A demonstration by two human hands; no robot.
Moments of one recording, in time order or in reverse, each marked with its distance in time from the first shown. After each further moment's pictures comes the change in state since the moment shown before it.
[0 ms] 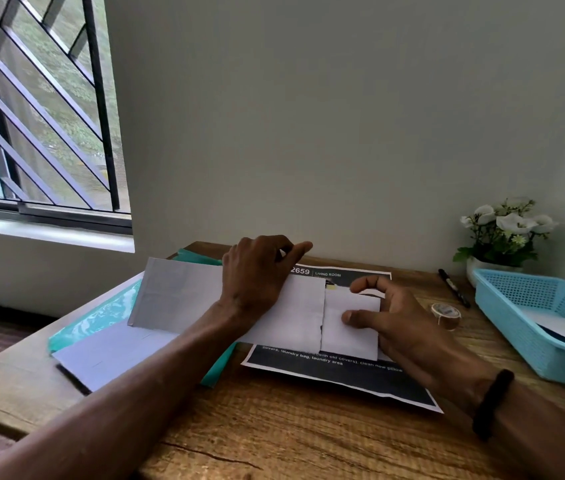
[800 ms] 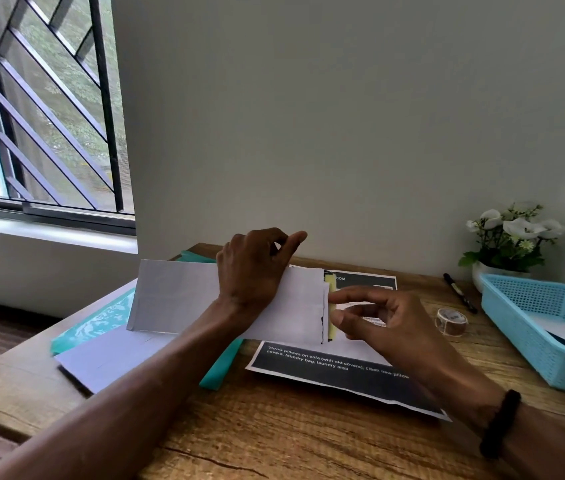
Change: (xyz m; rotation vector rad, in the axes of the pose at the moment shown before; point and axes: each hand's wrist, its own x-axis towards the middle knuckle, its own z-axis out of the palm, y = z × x) left_hand 0.007 -0.002 -0.007 -0.043 0.112 -0.024; right_hand -0.028 -0.022 0.021 -0.368 0.023 -0.190
